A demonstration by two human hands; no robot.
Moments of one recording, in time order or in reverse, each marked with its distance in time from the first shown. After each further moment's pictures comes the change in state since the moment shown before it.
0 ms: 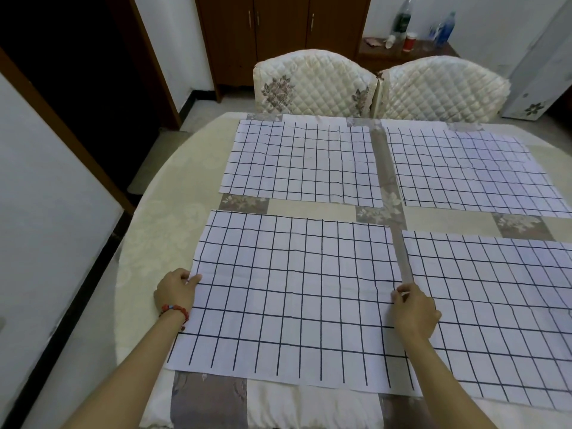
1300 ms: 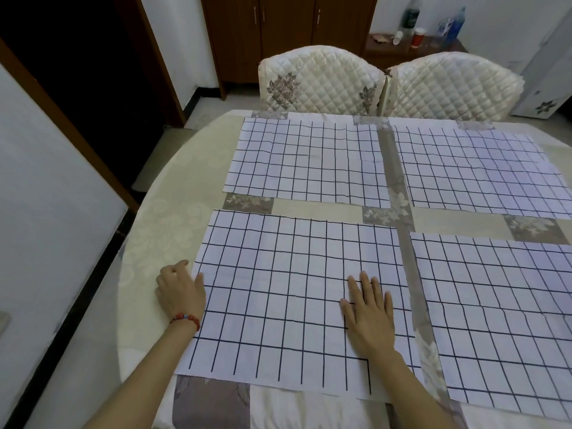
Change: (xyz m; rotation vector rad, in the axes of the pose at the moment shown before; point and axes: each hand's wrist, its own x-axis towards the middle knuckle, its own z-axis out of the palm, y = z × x) left_hand -0.013 0.008 0.009 0.196 0.172 0.082; right_hand -0.048 -0.021 0.043 -0.308 -0.299 -0.521
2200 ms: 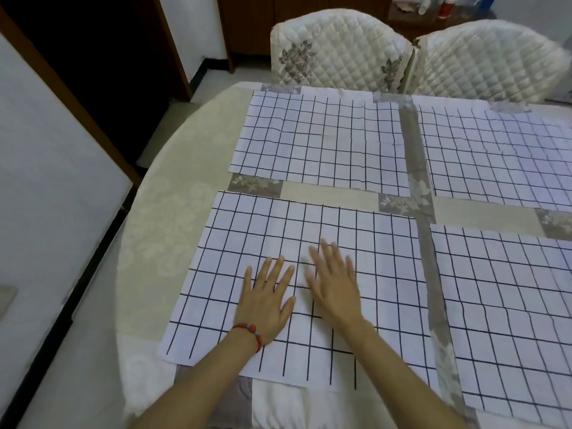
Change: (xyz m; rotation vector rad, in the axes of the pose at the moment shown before) left_hand -0.078 0.049 0.052 0.392 -0.358 0.744; right_hand 0.040 -0.065 0.013 0.061 -0.006 -0.295
